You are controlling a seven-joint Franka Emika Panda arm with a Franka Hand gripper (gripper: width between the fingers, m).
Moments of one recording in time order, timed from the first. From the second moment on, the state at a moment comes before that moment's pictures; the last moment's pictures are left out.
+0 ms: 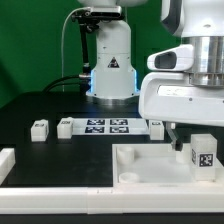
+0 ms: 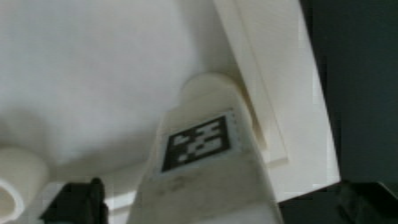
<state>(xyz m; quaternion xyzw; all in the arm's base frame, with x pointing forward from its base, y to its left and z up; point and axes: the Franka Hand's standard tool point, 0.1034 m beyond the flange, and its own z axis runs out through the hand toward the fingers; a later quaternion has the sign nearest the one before) 0.624 0.120 0.070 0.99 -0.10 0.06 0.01</state>
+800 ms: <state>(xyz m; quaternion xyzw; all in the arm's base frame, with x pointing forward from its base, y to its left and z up) 0.625 0.117 0.070 0.99 -0.09 0.06 0.01</state>
